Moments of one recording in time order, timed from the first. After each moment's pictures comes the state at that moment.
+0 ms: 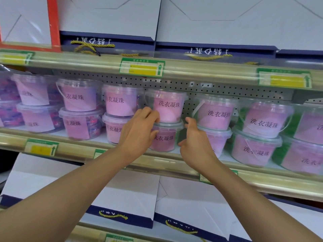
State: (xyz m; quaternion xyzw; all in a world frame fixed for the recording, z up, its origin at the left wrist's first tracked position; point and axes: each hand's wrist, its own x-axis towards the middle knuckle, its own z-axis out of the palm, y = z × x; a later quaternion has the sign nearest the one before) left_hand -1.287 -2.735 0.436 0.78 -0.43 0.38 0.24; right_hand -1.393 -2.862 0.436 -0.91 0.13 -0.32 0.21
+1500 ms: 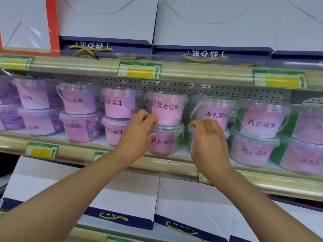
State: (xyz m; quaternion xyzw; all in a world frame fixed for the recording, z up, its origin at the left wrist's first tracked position) left_hand -1.289 -2.731 0.434 0.76 -0.46 0.33 0.31; right_hand -1.405 -2.886 0.425 -0.85 0.11 -0.52 -0.05
